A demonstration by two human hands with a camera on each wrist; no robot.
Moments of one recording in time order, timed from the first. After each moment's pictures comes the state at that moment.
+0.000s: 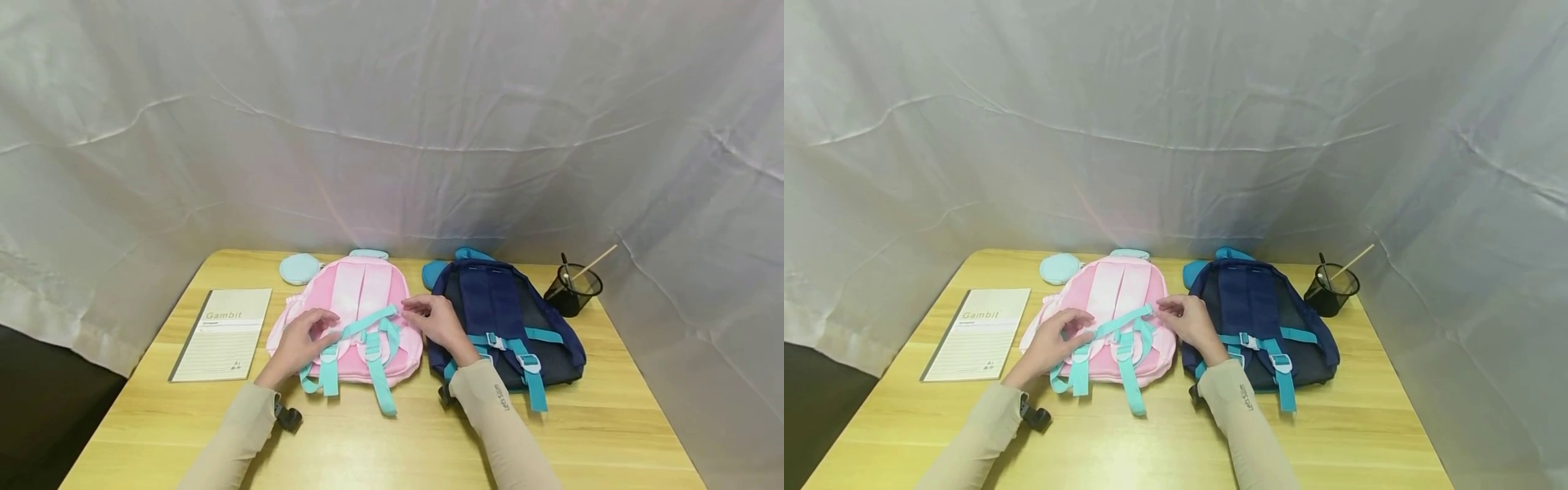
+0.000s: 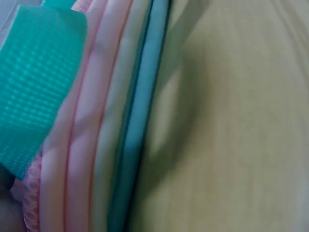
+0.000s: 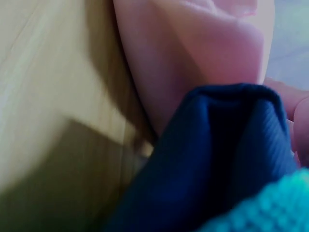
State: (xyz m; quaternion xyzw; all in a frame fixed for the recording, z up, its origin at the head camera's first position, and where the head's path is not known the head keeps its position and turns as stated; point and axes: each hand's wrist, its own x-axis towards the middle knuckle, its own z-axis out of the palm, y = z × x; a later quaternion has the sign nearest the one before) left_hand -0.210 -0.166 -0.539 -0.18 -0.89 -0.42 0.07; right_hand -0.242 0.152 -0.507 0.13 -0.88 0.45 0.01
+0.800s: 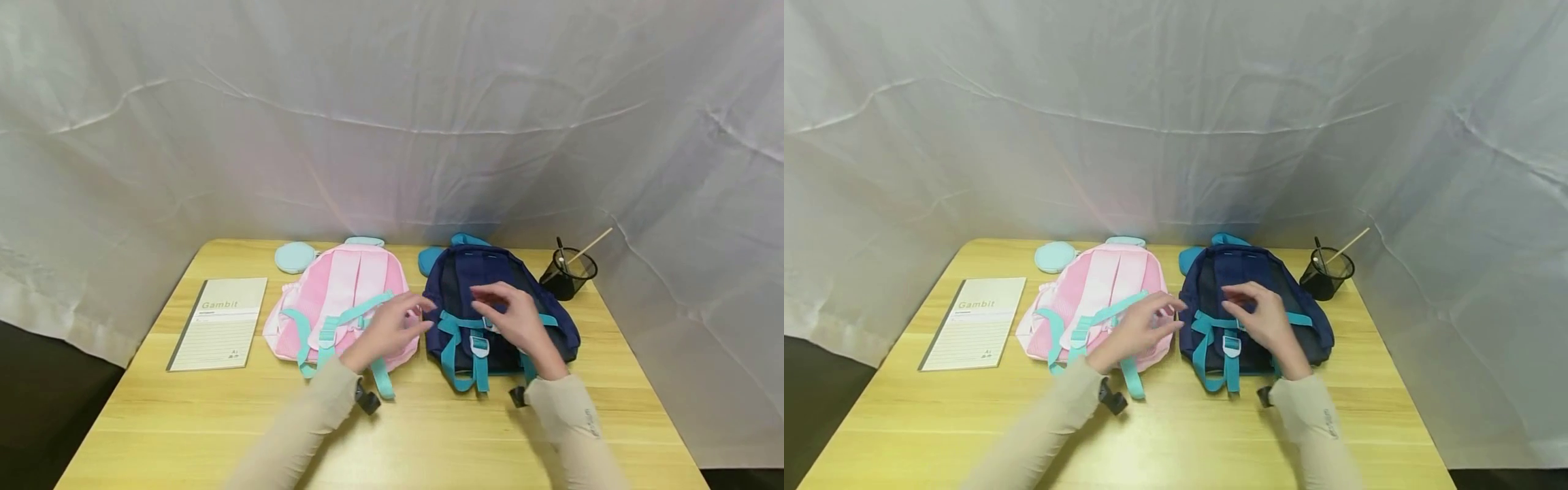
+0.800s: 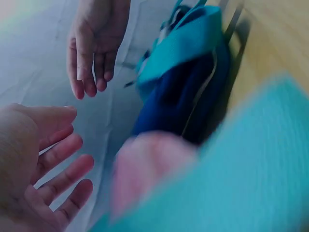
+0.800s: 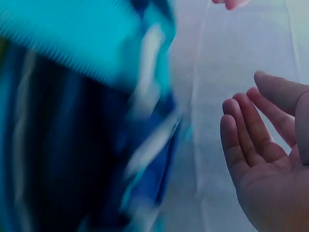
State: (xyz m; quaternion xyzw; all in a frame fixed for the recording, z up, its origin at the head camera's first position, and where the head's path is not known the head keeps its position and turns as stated) left_hand -0.205 -0.008 -0.494 -0.35 -0.83 -0.43 0.04; right_hand -0.183 0.267 -0.456 0.12 -0.91 0.39 0.08
